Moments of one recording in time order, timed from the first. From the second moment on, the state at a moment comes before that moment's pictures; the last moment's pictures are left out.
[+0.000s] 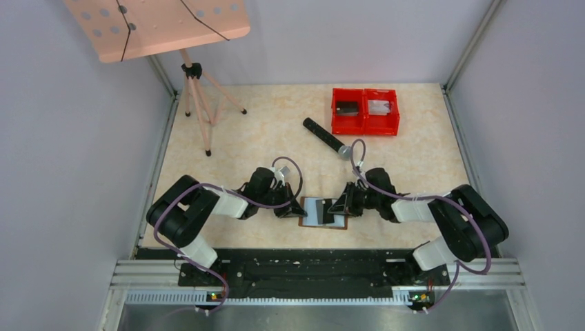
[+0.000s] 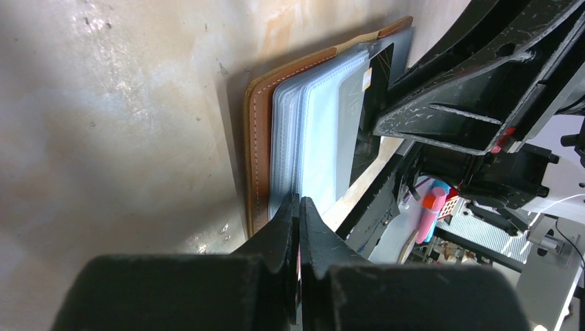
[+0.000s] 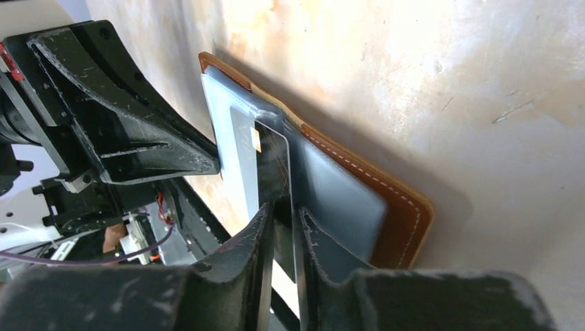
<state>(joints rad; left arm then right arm) -0.61 1.64 0.48 0.43 0.61 -0.92 0.48 1.46 0.36 0.36 -0.57 0.84</state>
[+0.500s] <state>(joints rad) -0.62 1.62 0.49 0.41 0.60 -0.92 0.37 1.30 0.40 0.14 -0.60 0.73</state>
